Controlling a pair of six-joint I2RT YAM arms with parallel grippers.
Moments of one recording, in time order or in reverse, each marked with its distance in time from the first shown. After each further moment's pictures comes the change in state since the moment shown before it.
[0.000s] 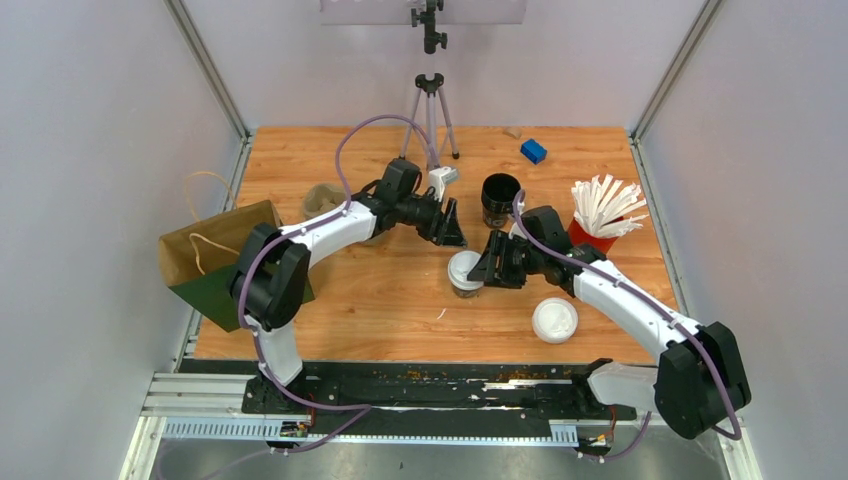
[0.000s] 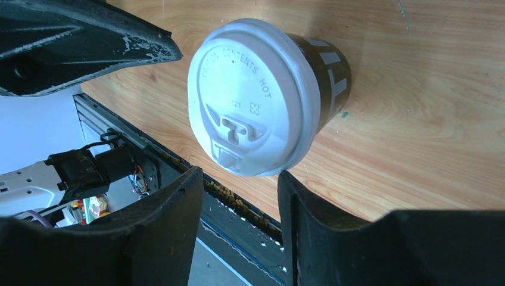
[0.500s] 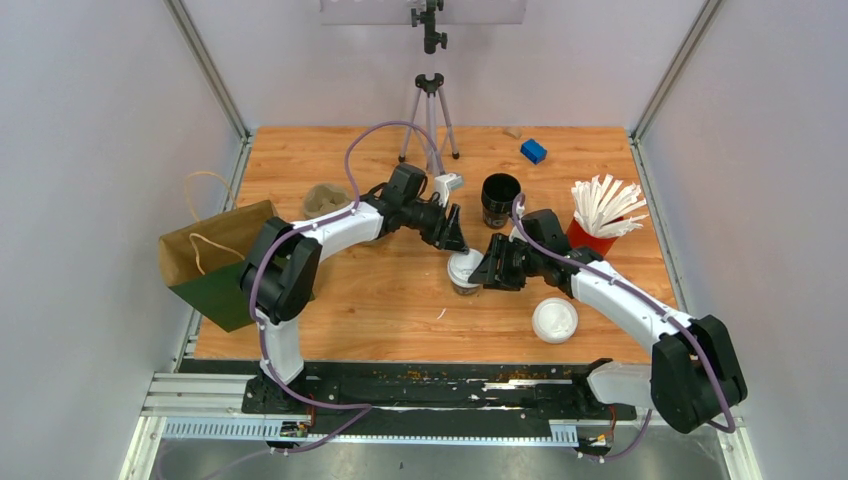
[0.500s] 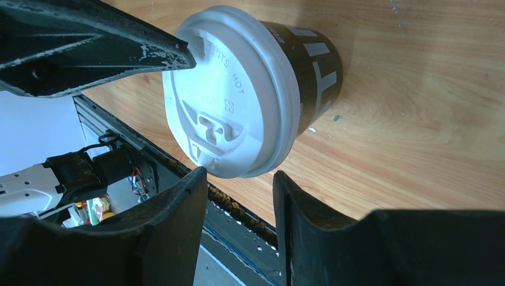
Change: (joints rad) left arm -0.007 0.077 0.022 0.005 0.043 0.012; right arm -0.022 0.031 -0.047 0.064 -0.021 0.005
